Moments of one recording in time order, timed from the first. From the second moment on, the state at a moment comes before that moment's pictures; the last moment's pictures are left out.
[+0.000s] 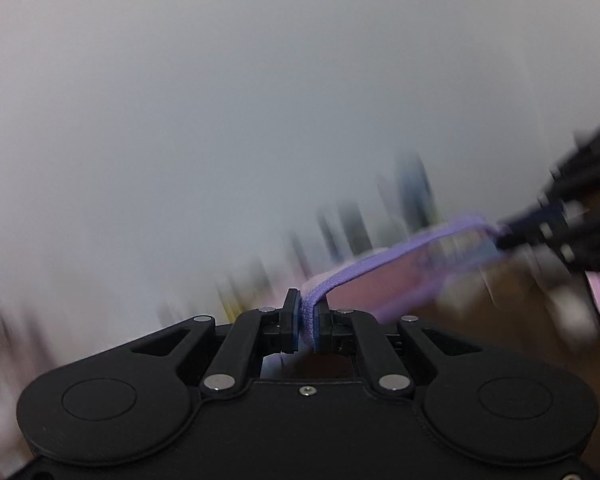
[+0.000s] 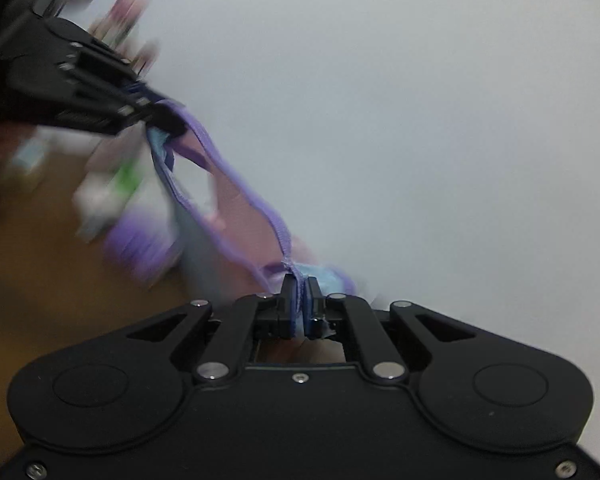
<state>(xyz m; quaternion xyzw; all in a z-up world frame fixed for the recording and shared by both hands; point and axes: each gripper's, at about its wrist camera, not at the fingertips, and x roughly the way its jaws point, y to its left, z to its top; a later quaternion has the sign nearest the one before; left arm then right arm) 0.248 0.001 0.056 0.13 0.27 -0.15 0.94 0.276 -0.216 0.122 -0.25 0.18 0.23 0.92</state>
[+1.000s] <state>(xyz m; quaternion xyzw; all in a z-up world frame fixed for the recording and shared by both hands) 0.196 0.034 -0.043 0.06 0.32 -0.09 0.94 0.235 -0.240 -0.009 -0.09 0.32 0.24 0.91</state>
